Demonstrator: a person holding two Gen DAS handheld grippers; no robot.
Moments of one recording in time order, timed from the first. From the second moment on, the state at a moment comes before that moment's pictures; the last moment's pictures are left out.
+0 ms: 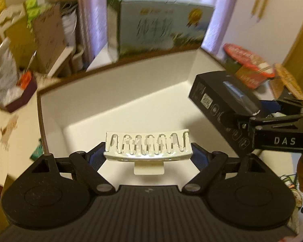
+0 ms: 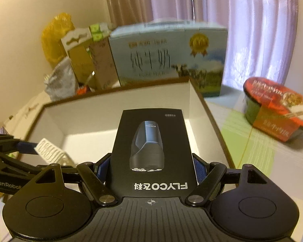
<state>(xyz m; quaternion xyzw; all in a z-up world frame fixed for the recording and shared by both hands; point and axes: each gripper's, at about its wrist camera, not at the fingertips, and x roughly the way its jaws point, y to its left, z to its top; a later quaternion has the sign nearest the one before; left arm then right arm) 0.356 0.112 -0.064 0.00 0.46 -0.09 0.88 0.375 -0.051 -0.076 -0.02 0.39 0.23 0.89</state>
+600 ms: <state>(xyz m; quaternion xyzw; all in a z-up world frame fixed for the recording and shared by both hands) 0.364 0.107 -0.104 0.01 0.53 -0.06 0.85 0.397 -0.038 -0.113 -0.13 0.43 0.20 0.87</state>
